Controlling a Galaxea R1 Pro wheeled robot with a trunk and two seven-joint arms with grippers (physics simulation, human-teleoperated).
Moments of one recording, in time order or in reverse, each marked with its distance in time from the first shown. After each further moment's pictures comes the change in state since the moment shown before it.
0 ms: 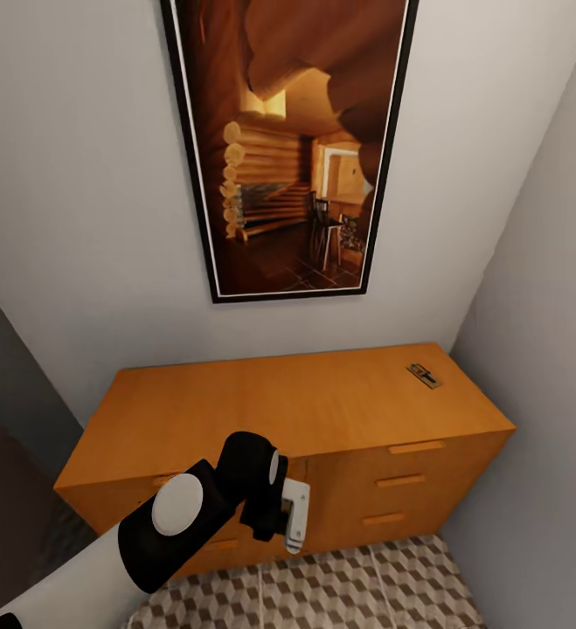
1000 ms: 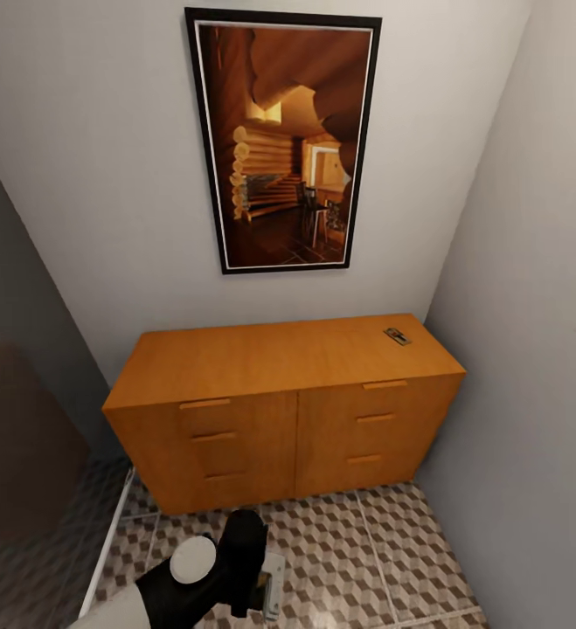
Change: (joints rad) left arm 0.166 -0.014 -0.060 0.487 0.177 -0.006 0.454; right arm 0.000 -0.001 -0.001 -0.002 0.000 -0.064 -0.001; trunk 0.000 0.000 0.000
